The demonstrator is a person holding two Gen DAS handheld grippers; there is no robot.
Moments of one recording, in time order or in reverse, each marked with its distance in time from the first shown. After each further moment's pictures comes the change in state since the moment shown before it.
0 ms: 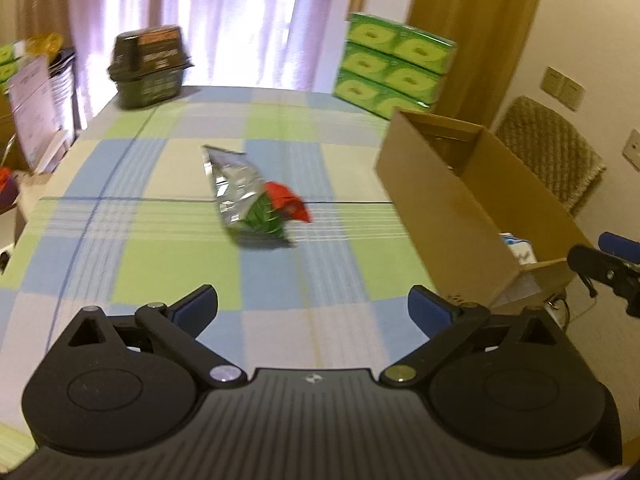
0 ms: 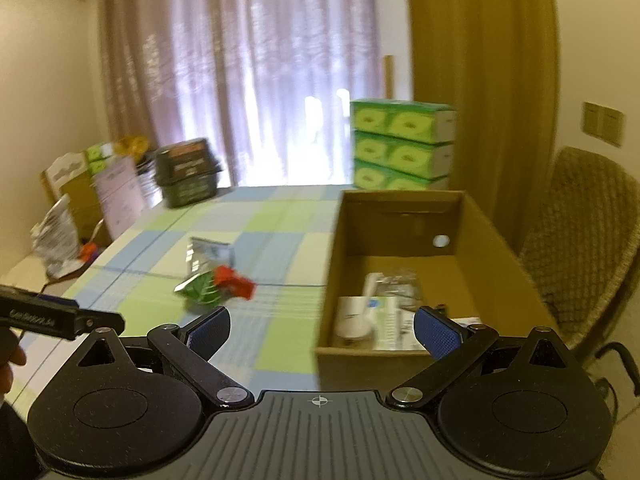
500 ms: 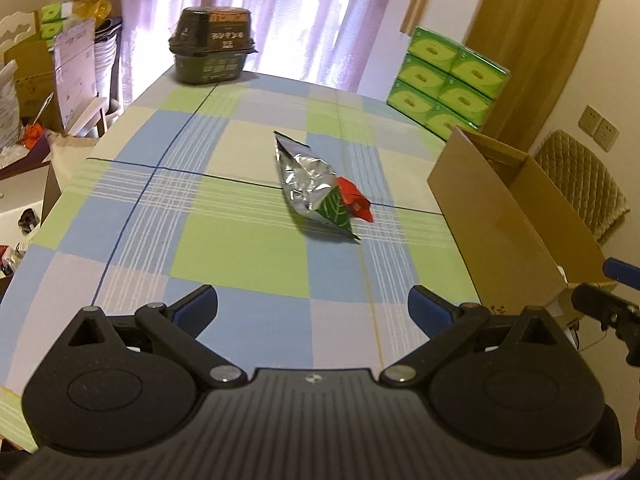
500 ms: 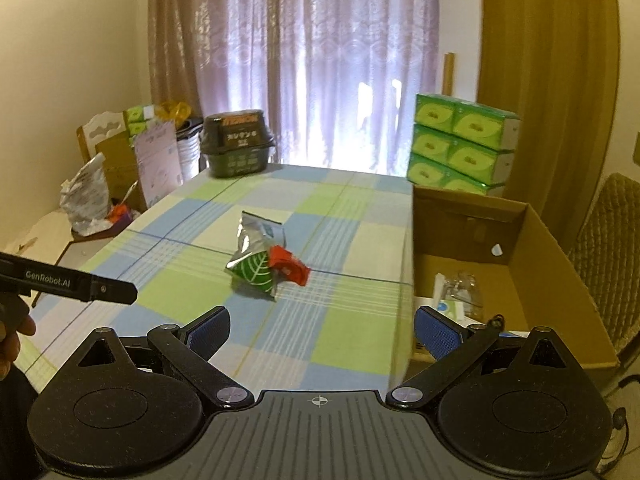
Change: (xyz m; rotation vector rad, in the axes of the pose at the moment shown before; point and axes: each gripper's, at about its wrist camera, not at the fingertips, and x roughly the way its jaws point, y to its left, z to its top) left arm -0.010 0.064 -0.009 -0.133 -0.008 0.037; right arm 0.029 0.055 -0.002 -0.119 0.050 0.063
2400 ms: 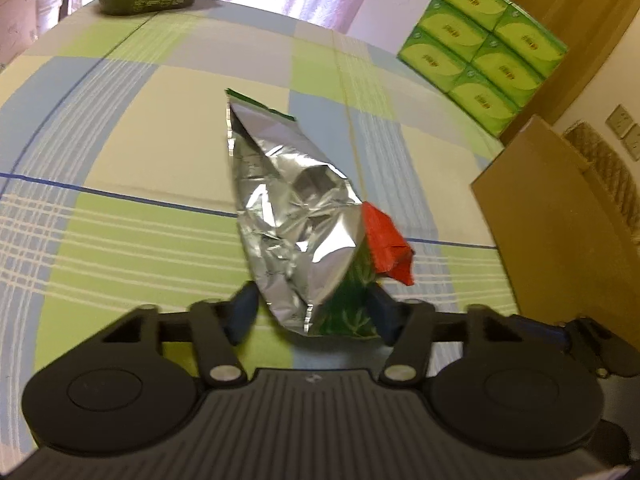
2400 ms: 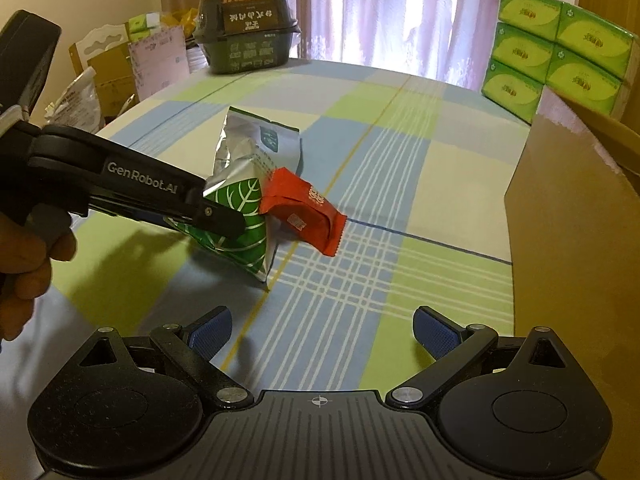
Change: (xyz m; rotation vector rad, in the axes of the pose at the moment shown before) left arm 0.225 0.025 0.077 -0.045 0.173 -0.143; right arm 0.238 -0.005 -0.005 -0.050 0.256 0.079
